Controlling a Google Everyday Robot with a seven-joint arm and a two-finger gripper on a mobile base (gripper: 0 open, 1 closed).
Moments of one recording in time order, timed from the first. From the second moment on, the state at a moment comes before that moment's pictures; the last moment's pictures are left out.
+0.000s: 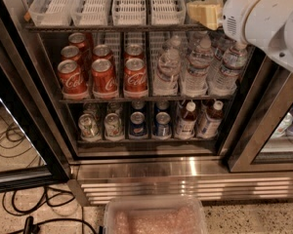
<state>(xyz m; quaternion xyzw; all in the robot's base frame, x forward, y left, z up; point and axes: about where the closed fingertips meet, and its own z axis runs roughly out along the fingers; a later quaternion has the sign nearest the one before) 0.621 -0.161 1.071 -0.23 0.70 -0.01 0.68</state>
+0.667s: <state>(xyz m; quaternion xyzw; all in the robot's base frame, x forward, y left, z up) 0.644 -0.152 1.076 -0.23 0.70 0.01 0.68</state>
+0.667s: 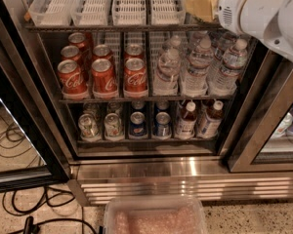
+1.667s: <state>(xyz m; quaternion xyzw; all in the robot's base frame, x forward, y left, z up) 0.673 -0.156 1.073 -0.24 0.71 0.01 0.66</state>
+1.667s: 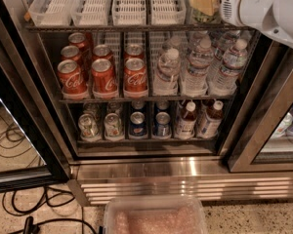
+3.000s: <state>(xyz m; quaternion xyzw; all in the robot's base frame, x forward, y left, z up) 0.657 -0.130 1.065 -0.26 0.71 0.06 0.65</state>
